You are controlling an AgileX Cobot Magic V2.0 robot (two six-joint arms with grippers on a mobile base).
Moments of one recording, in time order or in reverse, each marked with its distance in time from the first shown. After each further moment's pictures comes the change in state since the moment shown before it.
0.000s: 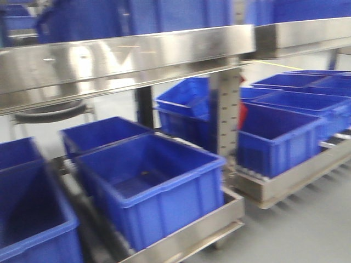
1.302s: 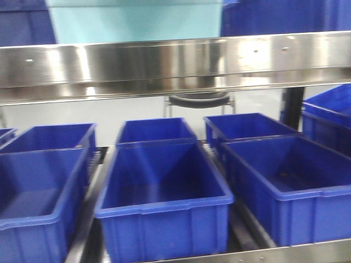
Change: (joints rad) left arm -0.006 -0.135 -0.011 0.109 0.280 0.000; right arm 0.012 -0.003 0.000 0.070 -0.006 -0.008
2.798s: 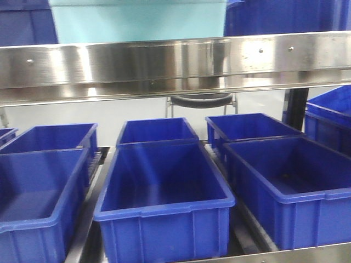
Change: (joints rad) left arm 0.000 0.000 0.000 0.008 -0.029 0.000; right arm 0.000 0.000 0.000 0.000 -0.001 0.002
